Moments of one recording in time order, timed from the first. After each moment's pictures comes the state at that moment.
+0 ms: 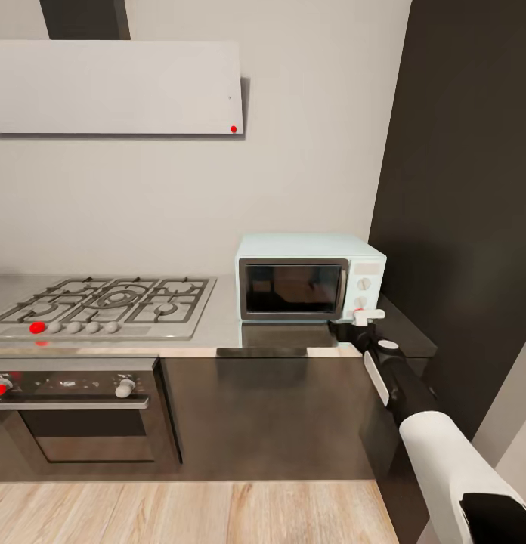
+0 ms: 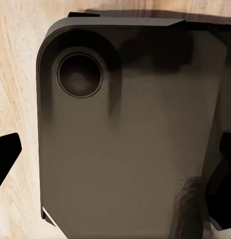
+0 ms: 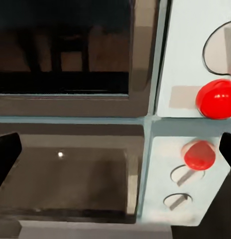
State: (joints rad) left arm 0.01 -0.03 0.01 -0.06 0.07 -0.02 0.00; right arm -0.84 -0.03 -0.03 -0.80 0.01 0.26 0.09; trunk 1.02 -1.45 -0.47
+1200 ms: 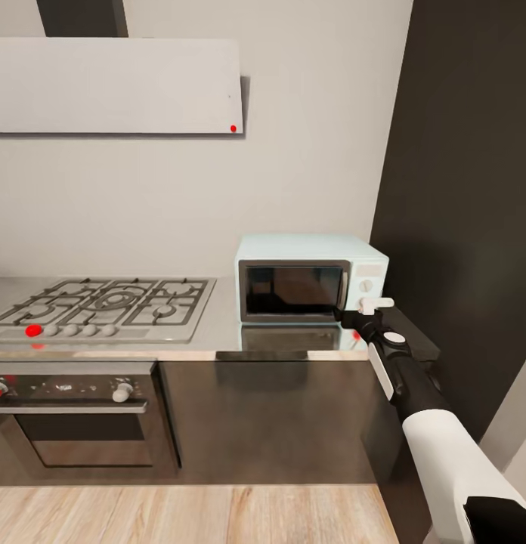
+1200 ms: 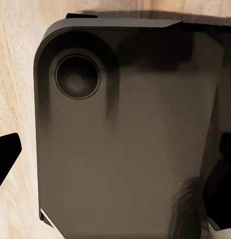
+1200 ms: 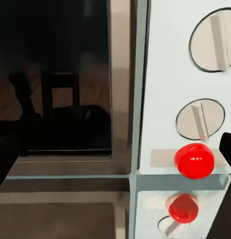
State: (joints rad) left arm 0.01 -0.03 0.00 -0.06 0.07 -0.02 -0.01; right arm -0.84 -0.03 -0.05 -0.90 0.00 0.23 0.06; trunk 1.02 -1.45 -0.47
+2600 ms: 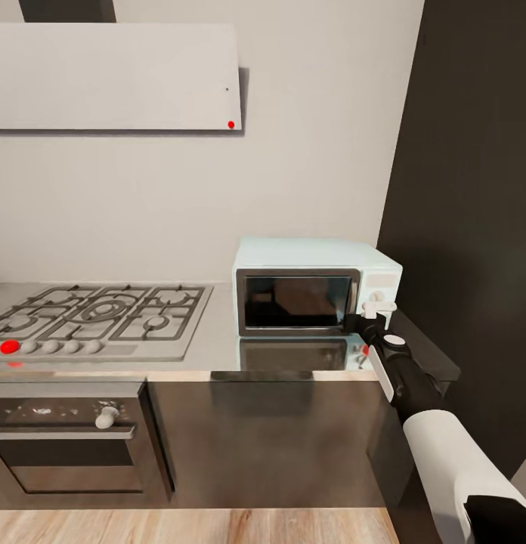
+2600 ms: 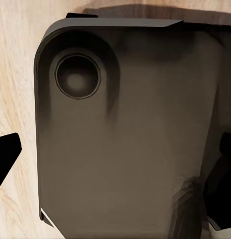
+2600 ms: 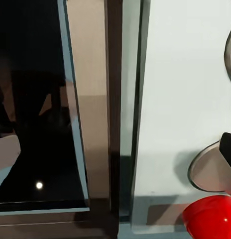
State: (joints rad) left arm 0.01 -0.03 0.01 -0.06 0.07 -0.02 -0.01; right arm -0.84 -0.04 -0.05 -0.86 0.01 0.23 0.02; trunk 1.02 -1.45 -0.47
